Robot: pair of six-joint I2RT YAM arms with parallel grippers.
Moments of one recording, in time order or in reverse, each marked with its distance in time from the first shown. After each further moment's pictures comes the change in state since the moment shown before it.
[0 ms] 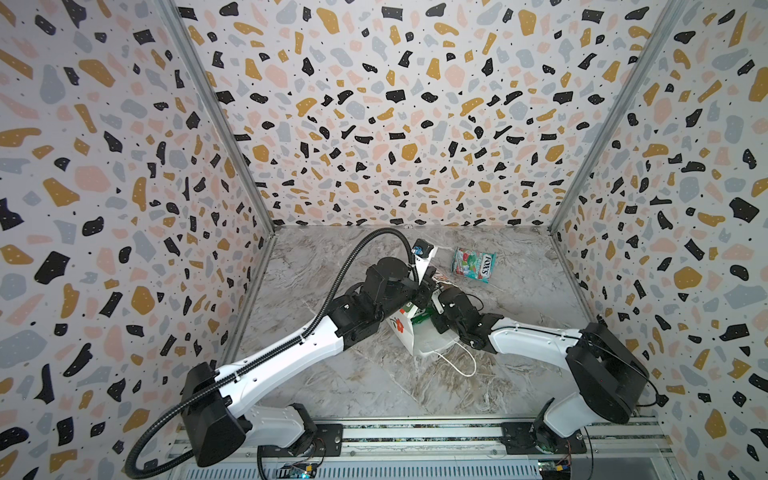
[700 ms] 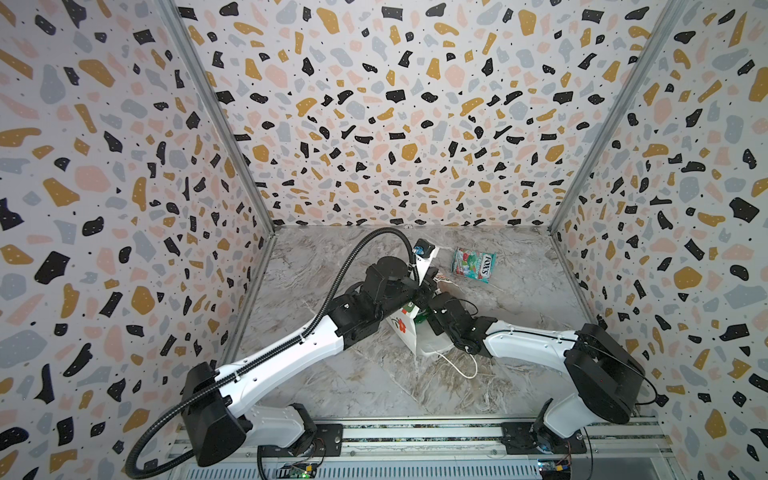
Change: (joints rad) left arm 0.000 0.000 0.006 0.000 0.043 0.001; right arm 0.061 0.050 0.053 -0.030 0.187 0.047
